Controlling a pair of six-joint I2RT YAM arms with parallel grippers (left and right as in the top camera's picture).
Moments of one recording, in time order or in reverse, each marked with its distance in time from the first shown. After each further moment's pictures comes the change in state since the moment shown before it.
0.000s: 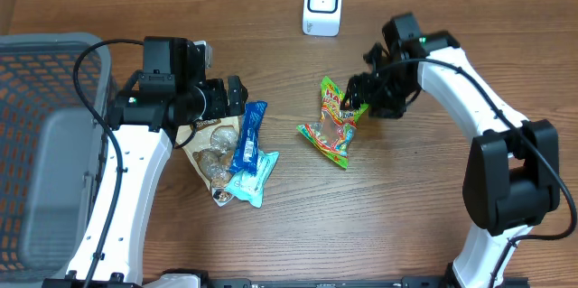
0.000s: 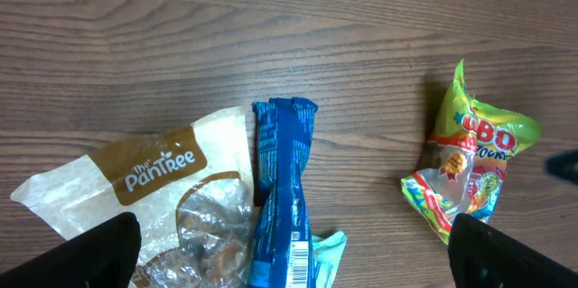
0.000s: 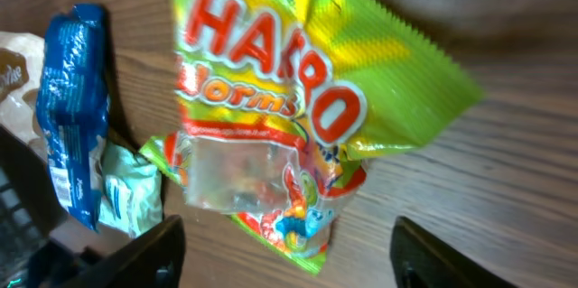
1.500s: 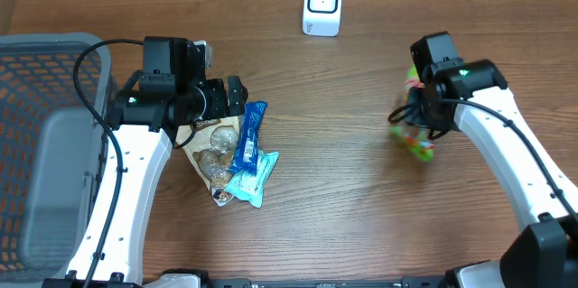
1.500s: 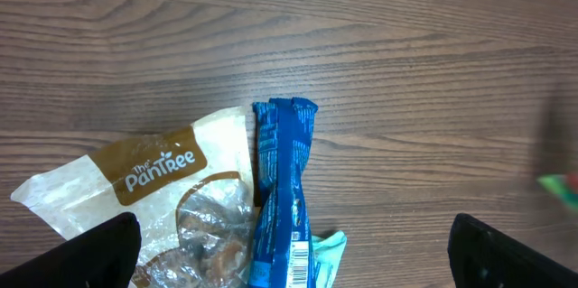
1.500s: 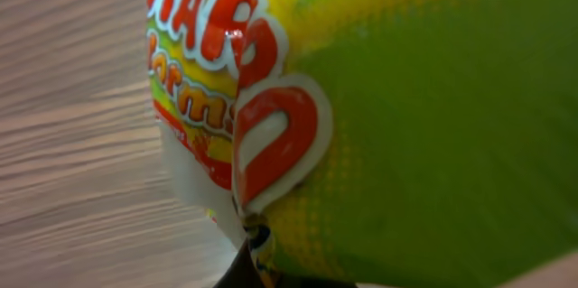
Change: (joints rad) left arm 0.000 0.000 0.000 0.000 0.000 0.000; right arm -0.003 -0.372 -0.177 -0.121 0.731 0.182
